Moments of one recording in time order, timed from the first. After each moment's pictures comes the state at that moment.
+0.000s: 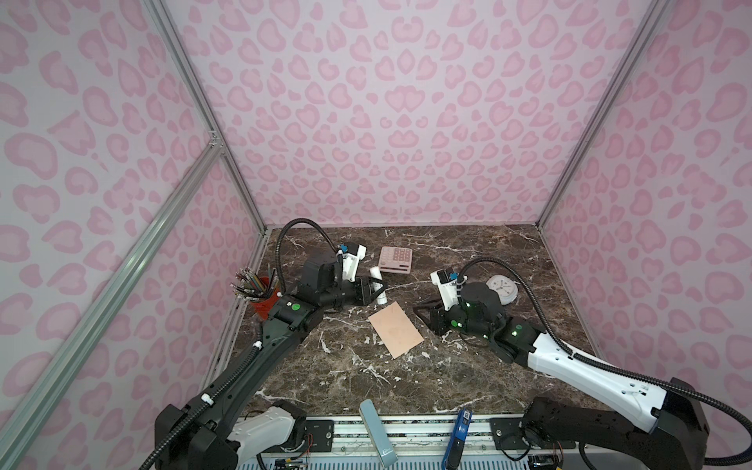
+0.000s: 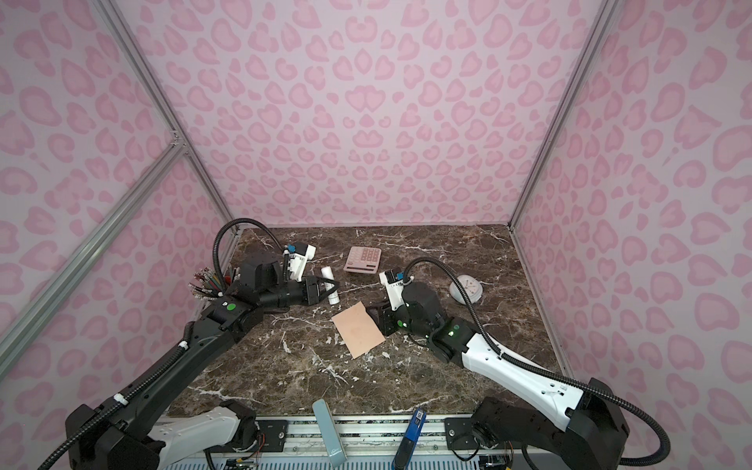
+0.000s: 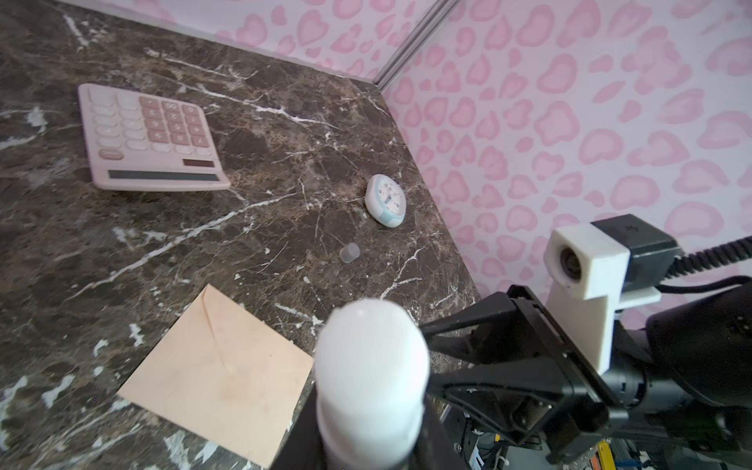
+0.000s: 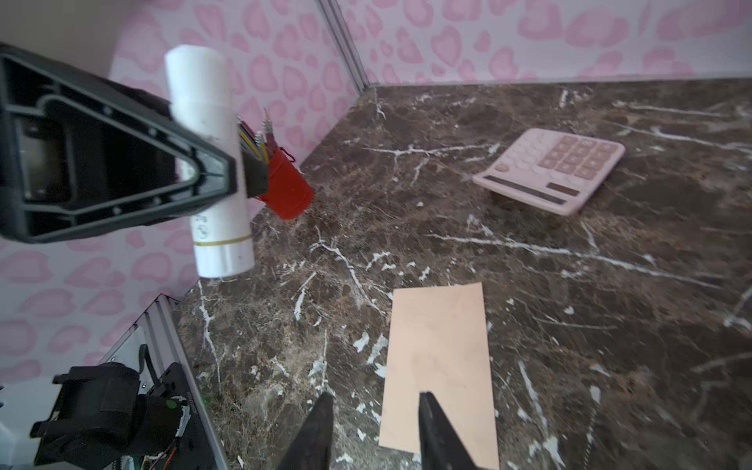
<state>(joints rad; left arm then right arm) -0.47 1.14 0.98 -0.32 0.53 -0.52 0.80 1.12 0.78 -0.11 -0.14 0.41</state>
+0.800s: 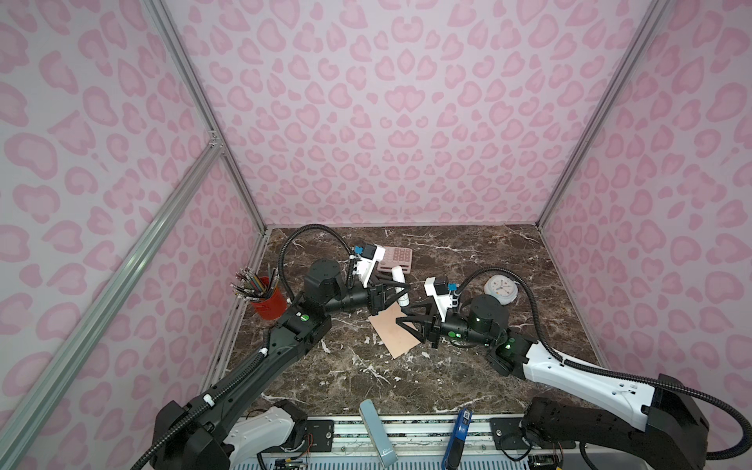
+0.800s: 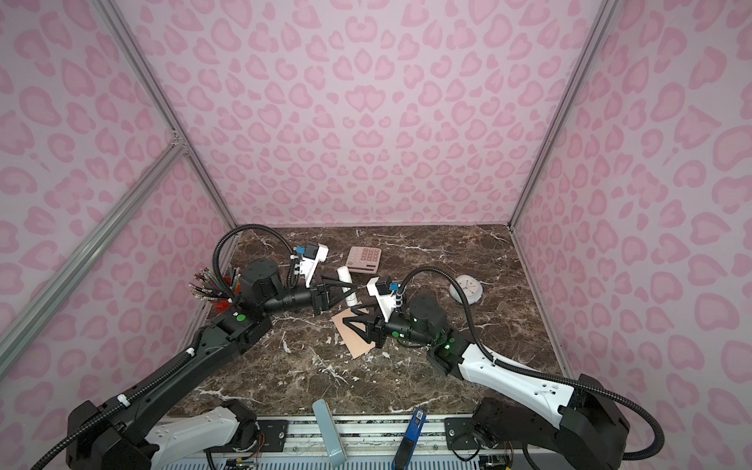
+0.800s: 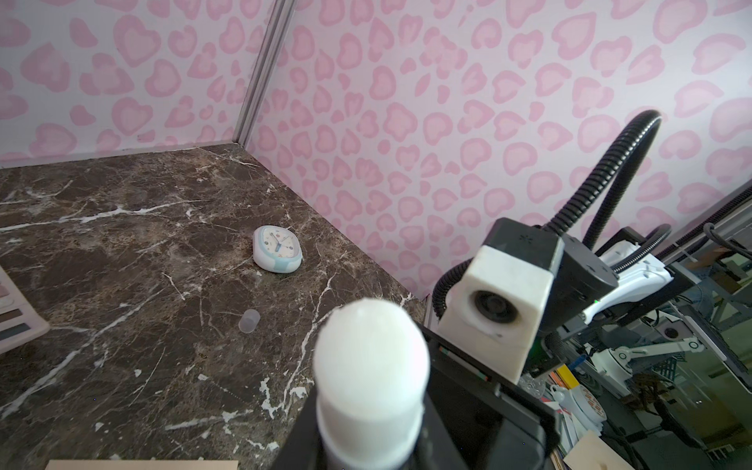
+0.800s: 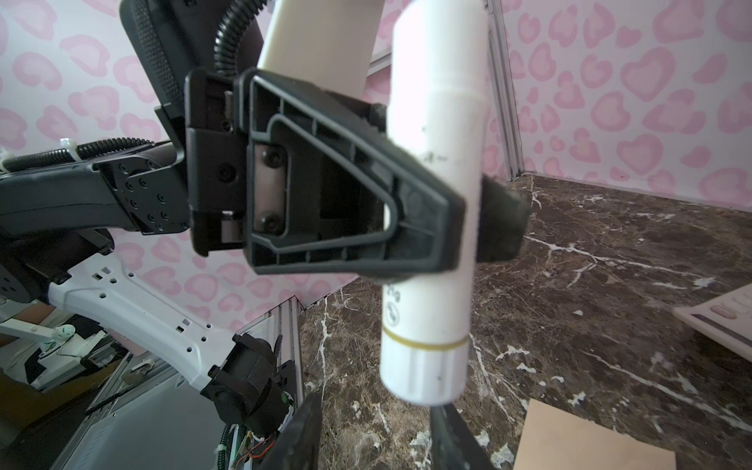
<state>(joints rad) -0.56 1.12 0.90 0.07 0.73 -0.46 0.85 1.12 0.65 0.38 -0.43 0.37</state>
